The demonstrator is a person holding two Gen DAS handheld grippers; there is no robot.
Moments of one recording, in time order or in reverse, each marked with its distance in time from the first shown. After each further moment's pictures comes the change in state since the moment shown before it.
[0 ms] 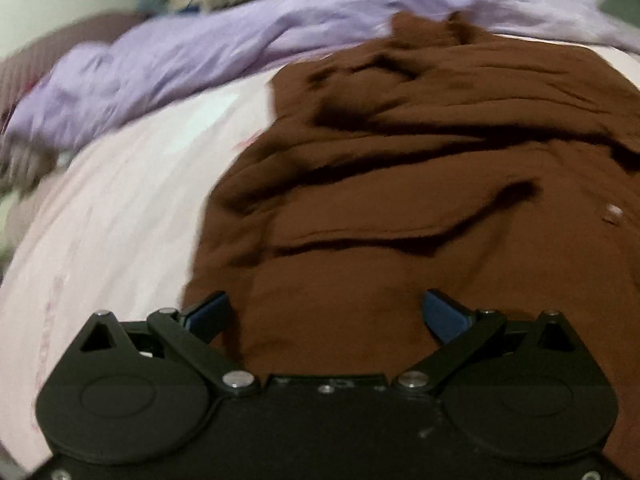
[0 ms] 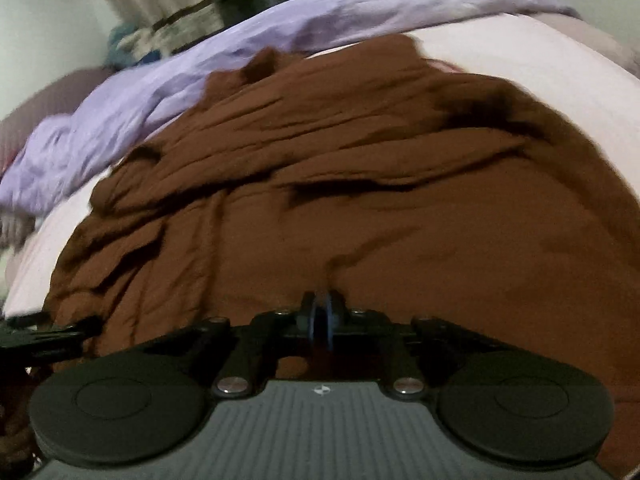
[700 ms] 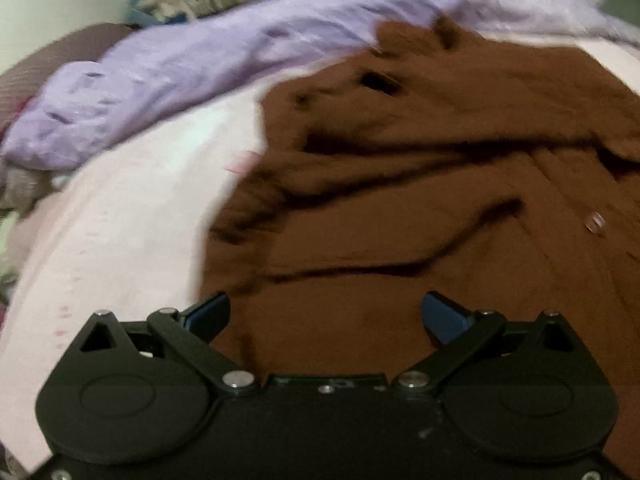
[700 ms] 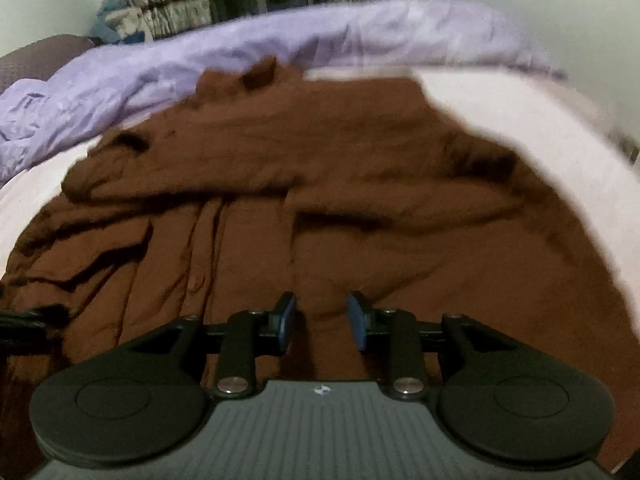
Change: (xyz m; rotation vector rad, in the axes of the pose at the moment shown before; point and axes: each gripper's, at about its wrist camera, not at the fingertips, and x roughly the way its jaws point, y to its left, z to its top) left arm -0.015 -0.002 0.017 0.062 -0.037 0.011; right arm 0.001 0.060 0.006 -0.173 -0.081 -0.193
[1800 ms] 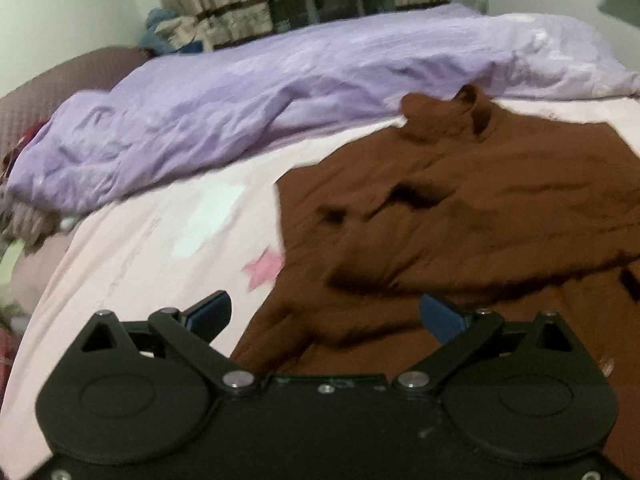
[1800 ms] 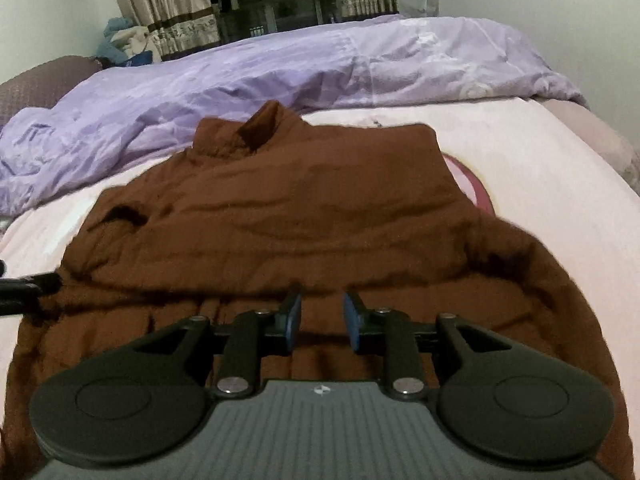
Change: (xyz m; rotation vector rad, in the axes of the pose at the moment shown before) left arm 0.024 0.009 0.083 -0.029 -0.064 0.018; right arm 0.025 -0.011 0.061 0.035 0.008 0.060
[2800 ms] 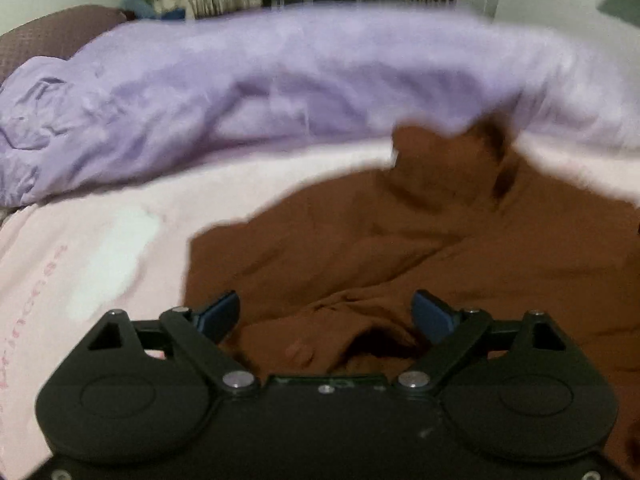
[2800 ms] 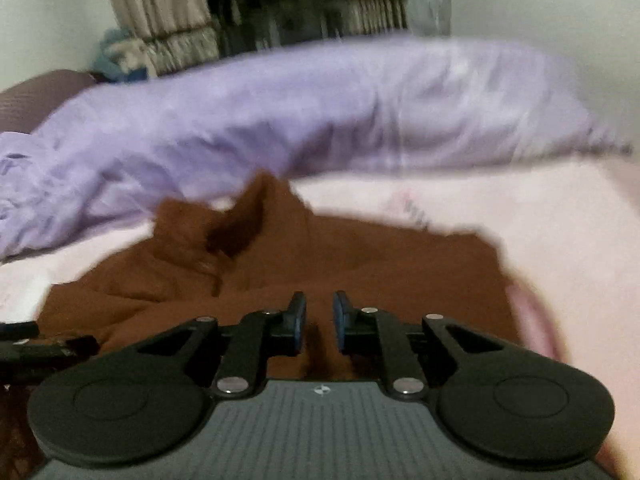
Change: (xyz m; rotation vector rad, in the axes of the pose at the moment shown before) left arm 0.114 -0.019 0.099 -0.134 -0.009 -0.147; right arm 0.088 0.008 0.119 -0.040 -0.092 0.005
